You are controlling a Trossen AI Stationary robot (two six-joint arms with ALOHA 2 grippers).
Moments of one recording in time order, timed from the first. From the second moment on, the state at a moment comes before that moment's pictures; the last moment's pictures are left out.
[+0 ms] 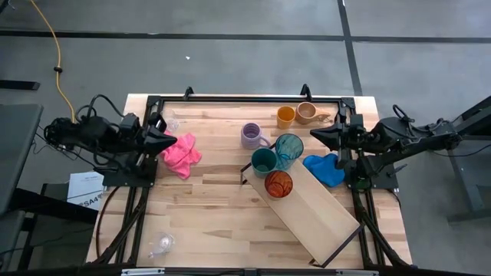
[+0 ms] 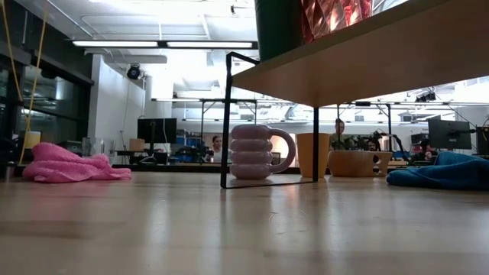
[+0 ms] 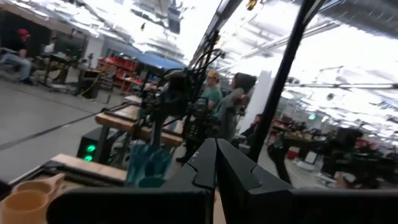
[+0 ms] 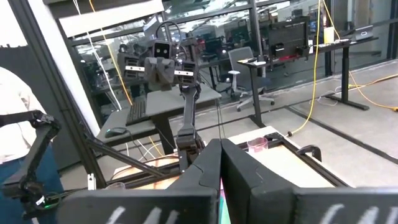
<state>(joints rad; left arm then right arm) -0.21 0.52 0.74 0.04 -0.30 -0.24 0.25 0.69 0.89 -0.14 0.42 0.18</state>
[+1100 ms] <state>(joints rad) -0.21 0.52 0.74 -0.03 -0.41 -0.28 -0.61 1.39 1.48 -0.84 -0.28 0.49</state>
